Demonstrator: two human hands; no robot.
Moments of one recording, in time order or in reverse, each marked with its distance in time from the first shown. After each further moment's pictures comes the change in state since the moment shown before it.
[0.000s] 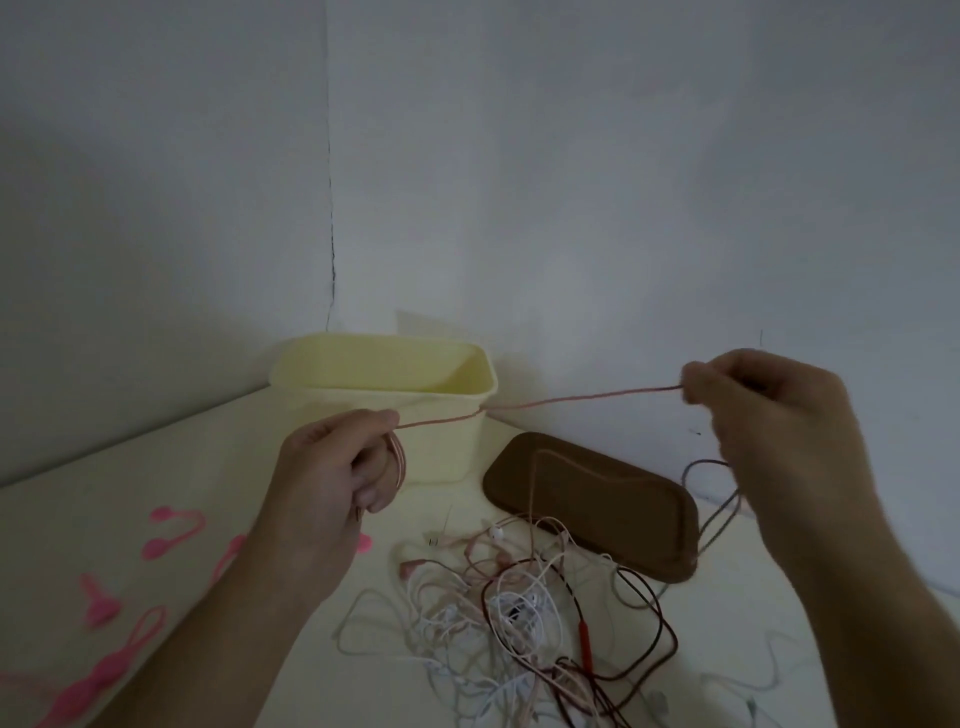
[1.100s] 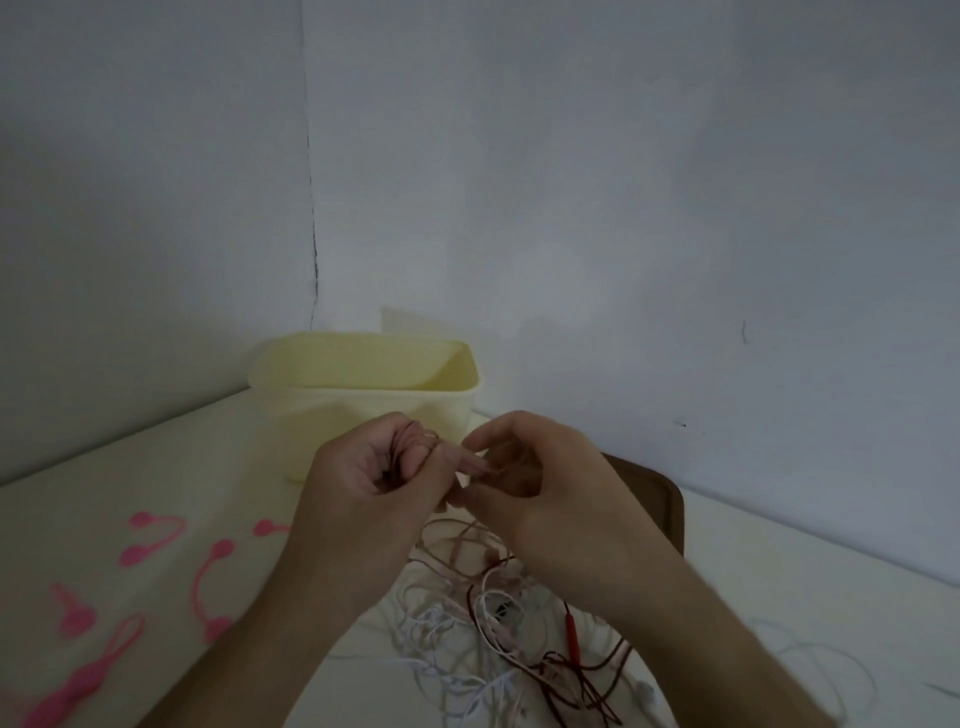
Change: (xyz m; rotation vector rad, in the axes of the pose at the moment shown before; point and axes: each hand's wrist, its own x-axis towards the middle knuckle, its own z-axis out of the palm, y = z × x) left_hand -0.030 0.001 0.036 0.382 -0.075 0.156; right_hand -0.049 0.000 0.074 -0.095 -0.587 -0.031
